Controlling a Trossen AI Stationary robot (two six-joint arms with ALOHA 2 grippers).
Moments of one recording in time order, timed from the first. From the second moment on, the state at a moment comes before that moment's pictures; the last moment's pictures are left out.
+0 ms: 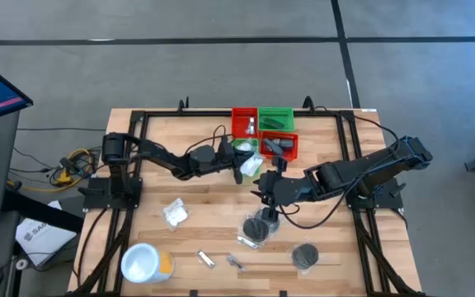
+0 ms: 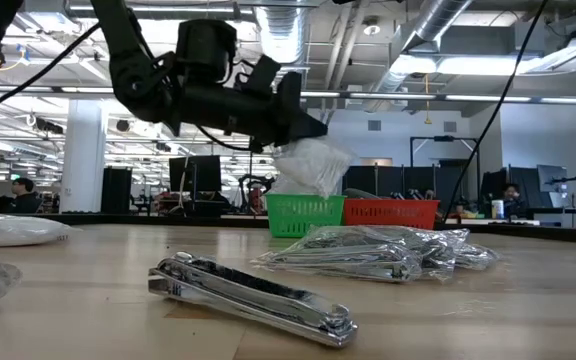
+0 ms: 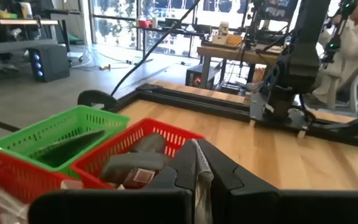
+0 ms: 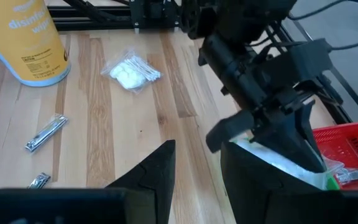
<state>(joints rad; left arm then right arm) 0.15 1.88 0.76 1.08 -0.21 -0.09 0.35 1.52 1.39 -0.61 0.50 0.26</state>
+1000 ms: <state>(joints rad) 0.19 1.94 0.76 1.03 -0.20 -0.06 0.37 1.52 1.39 -0.62 0.50 0.26</state>
